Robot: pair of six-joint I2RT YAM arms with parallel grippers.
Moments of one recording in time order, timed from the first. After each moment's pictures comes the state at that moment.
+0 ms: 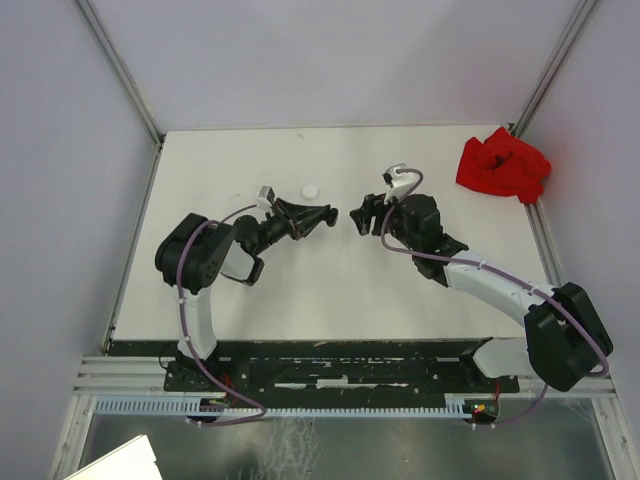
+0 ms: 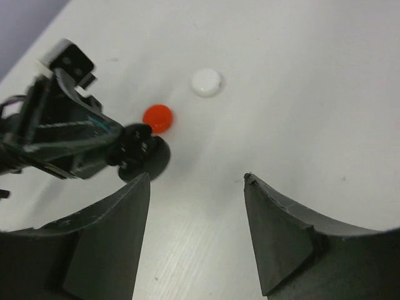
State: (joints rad) left arm -0.36 2.01 0.63 1.53 0.58 -1.72; right arm 0.58 1.33 0.75 0.39 -0.03 0.27
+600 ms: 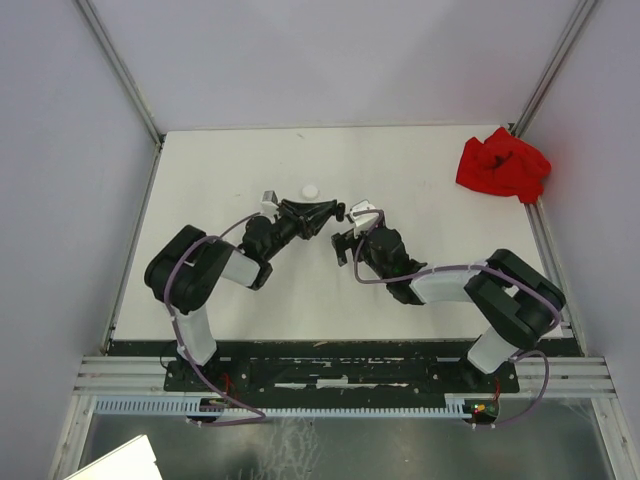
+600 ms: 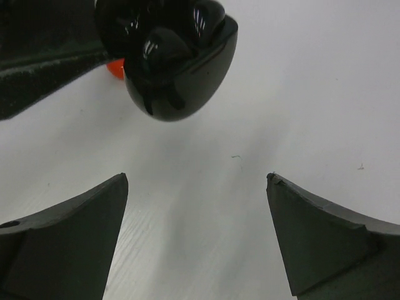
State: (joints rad) left arm -0.48 1.84 0.60 1.32 0.27 -1.75; right arm 0.78 1.59 0.61 0.68 0.25 0.04
